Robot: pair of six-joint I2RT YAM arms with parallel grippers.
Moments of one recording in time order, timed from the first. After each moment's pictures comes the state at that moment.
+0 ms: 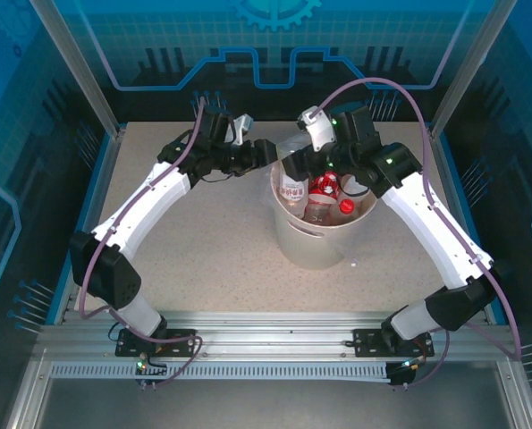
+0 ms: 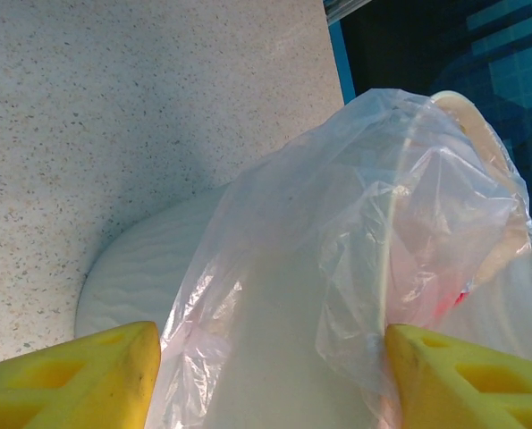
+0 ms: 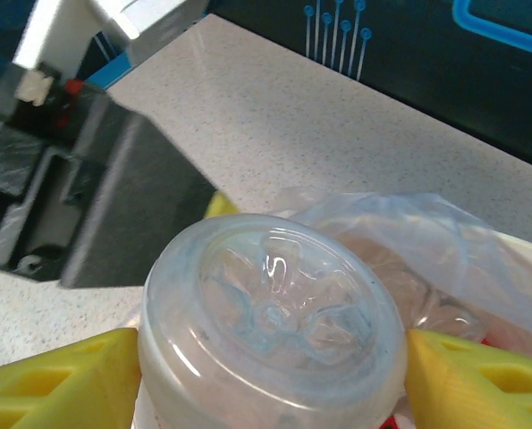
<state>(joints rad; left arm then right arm) -0.42 1.64 1.61 -0.63 0.47 -0.69 0.53 1.47 1.71 -0.85 -0.14 0.00</state>
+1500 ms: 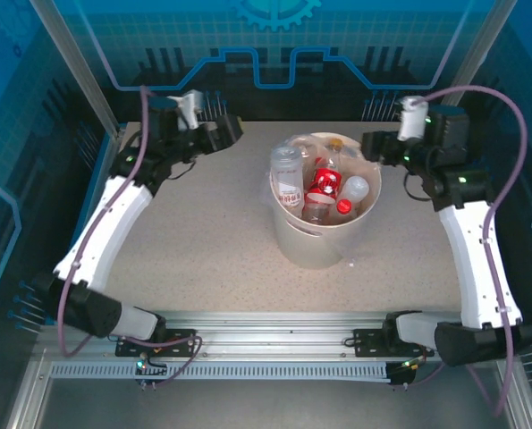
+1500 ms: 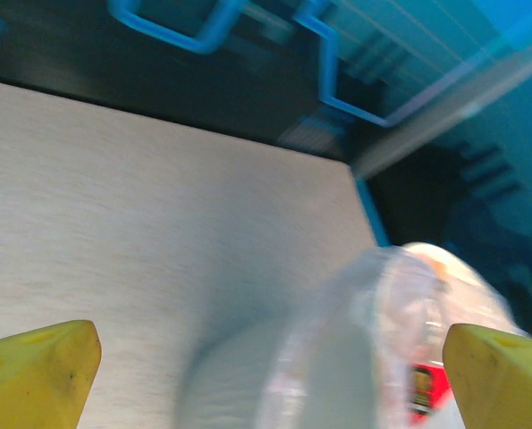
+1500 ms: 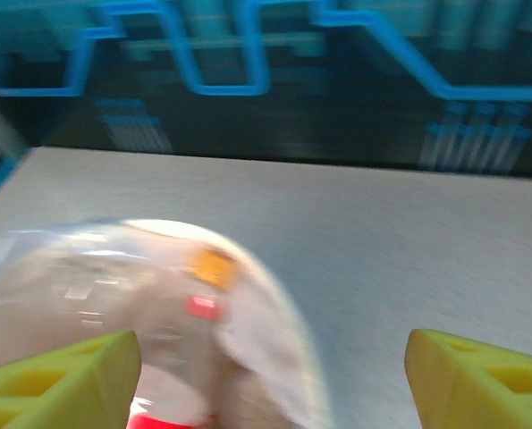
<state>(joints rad) -0.23 1.38 1.50 -0.54 0.28 -0.57 0.03 1.21 1.53 -0.82 -0.17 0.09</state>
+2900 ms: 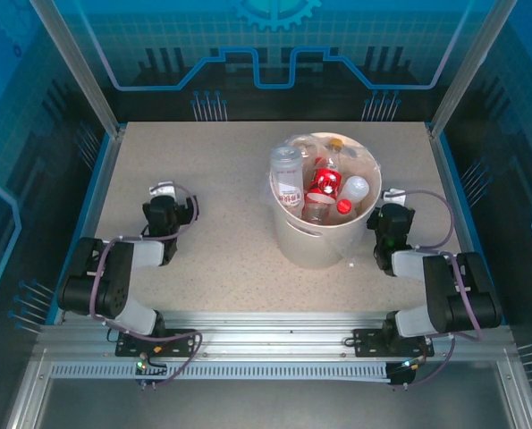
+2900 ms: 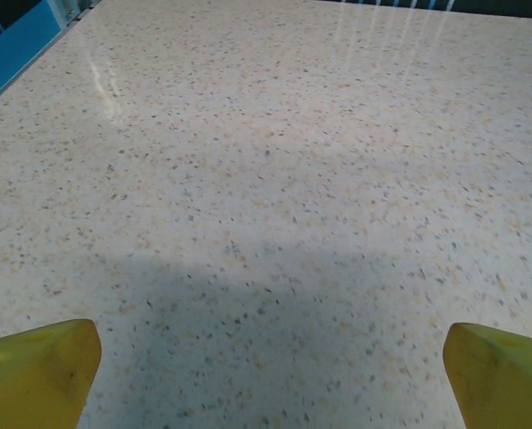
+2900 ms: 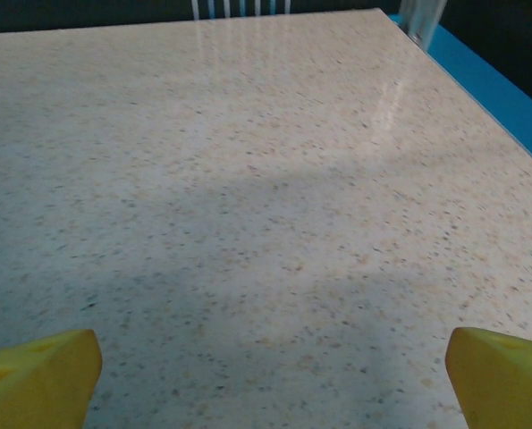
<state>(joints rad) -0.05 1.53 0.42 0.66 -0.25 -0.15 0.07 1.41 0.34 0.67 0.31 0.09</state>
